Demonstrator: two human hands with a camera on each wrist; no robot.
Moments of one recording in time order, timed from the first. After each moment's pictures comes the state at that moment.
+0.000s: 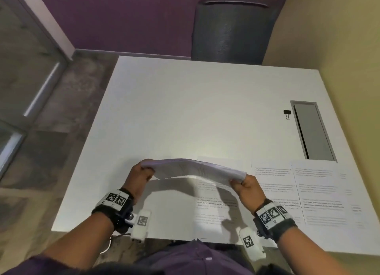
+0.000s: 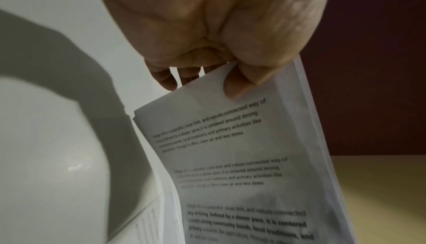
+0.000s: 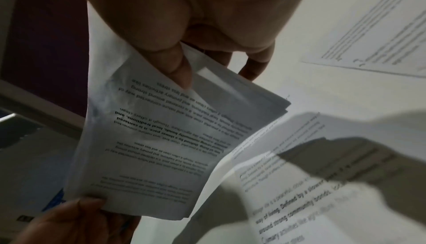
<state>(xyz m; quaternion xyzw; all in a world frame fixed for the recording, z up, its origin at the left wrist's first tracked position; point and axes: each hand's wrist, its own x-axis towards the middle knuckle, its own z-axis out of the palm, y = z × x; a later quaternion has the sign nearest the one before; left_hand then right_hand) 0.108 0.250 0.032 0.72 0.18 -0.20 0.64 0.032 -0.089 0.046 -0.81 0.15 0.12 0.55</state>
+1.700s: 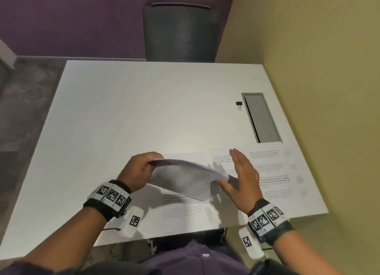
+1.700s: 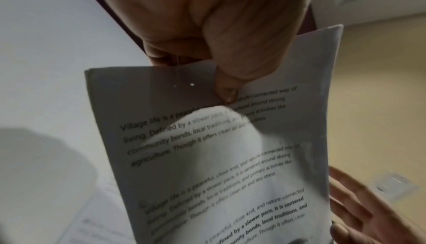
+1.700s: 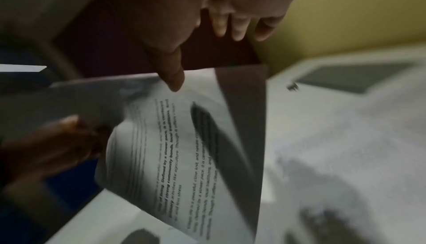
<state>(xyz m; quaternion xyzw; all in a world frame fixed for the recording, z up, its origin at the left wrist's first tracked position) 0.103 0.142 0.091 0.85 -0.21 -0.18 0.45 -0.037 -0.162 0.103 -0.95 0.11 -0.02 0.28</state>
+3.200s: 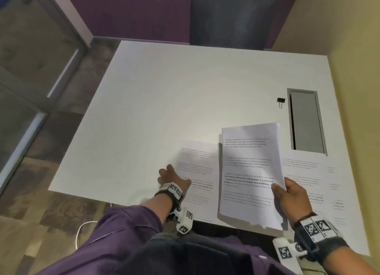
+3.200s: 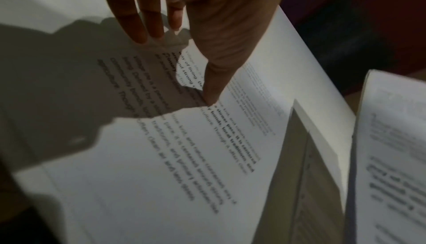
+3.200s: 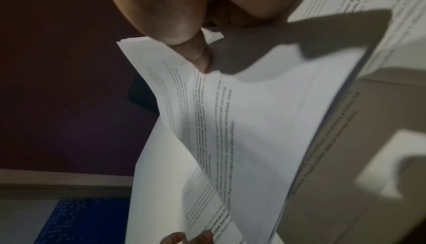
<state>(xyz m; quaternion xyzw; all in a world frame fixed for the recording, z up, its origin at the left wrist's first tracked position) 0.019 0.043 -0.035 0.89 0.29 -0.30 0.21 -0.051 -0.277 0.071 -0.79 0.33 0.11 0.51</state>
